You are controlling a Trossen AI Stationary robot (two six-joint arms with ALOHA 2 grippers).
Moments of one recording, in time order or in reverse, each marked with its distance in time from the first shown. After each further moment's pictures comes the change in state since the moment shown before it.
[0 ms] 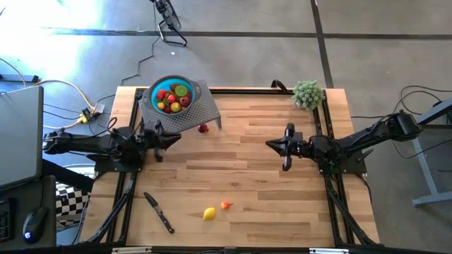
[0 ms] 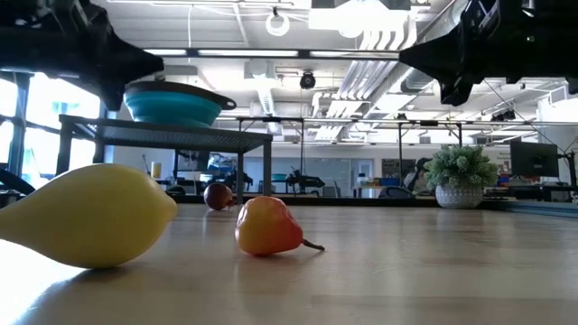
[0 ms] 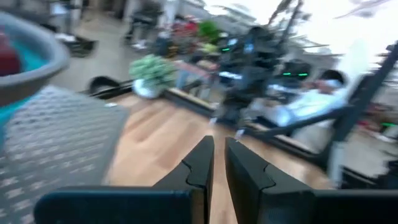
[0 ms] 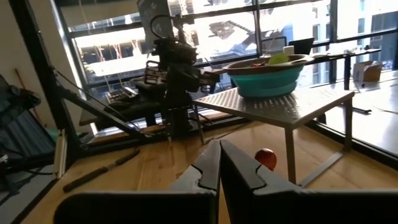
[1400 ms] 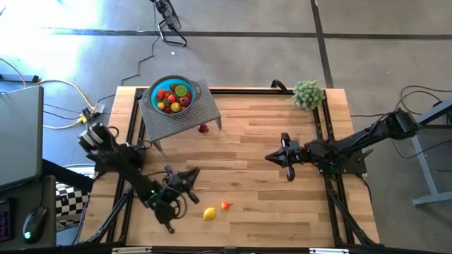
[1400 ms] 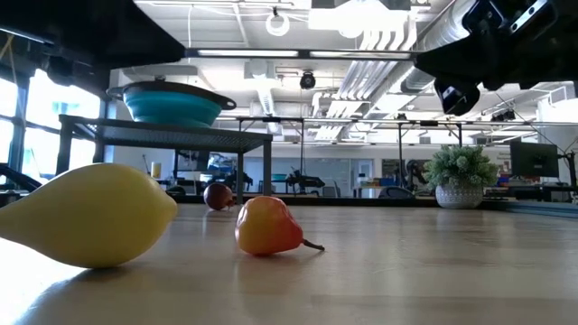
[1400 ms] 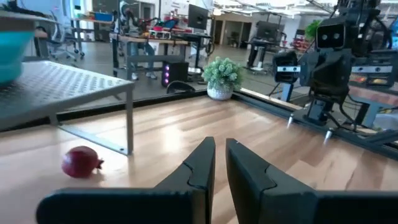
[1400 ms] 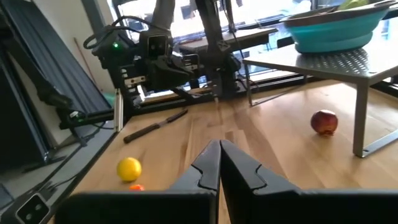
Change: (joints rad) left arm -0.756 1.427 0.612 0.232 -1.325 -0.366; right arm 0.068 0.008 0.000 -0.116 -0.158 0.081
